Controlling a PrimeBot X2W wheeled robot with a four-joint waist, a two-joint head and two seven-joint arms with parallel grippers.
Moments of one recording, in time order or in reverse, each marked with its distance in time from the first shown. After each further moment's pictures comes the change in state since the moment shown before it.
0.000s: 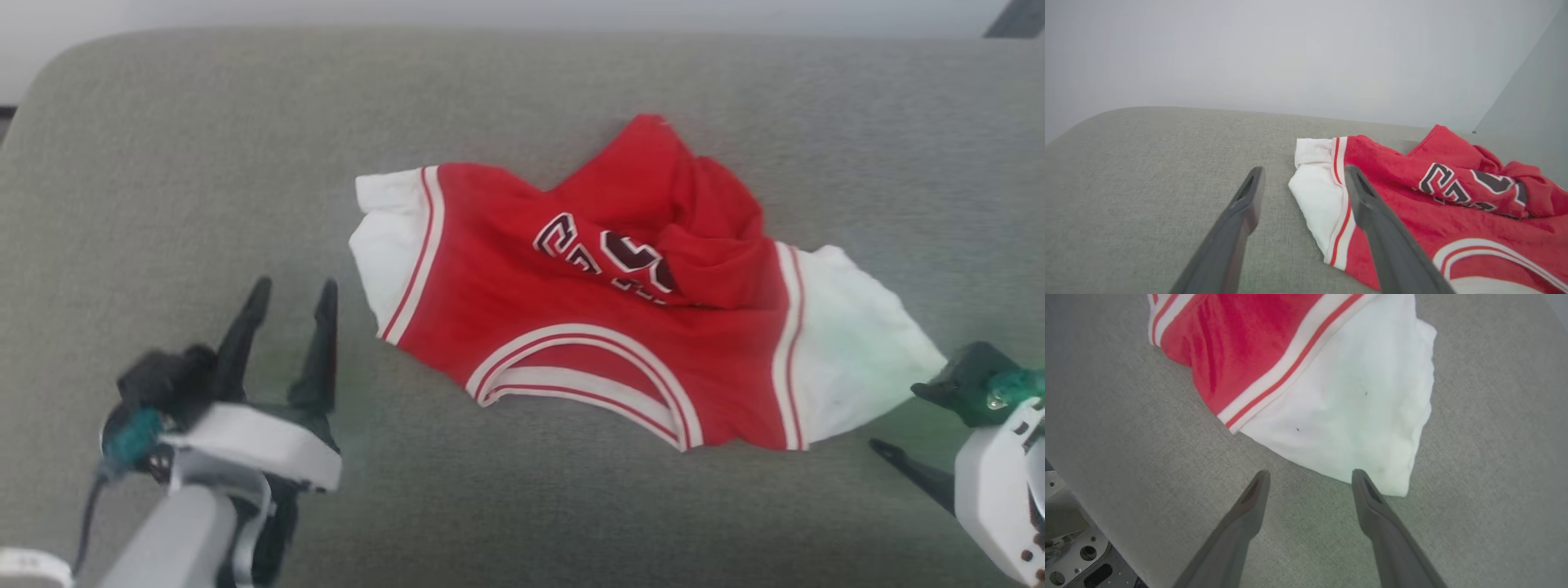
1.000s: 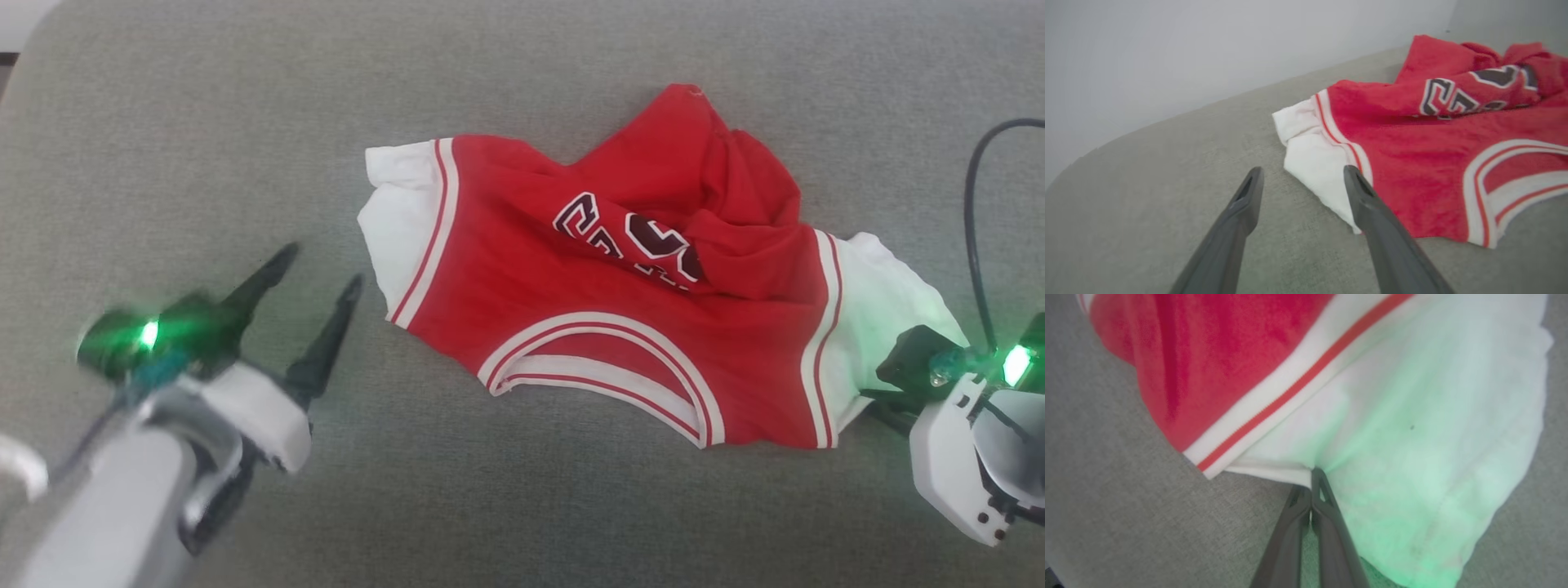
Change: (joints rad) left arm -0.068 0.026 0.072 0.036 0.335 -0.291 0.158; right arm -0.337 0.050 0.406 0.246 0.015 0.005 -0.111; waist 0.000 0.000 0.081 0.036
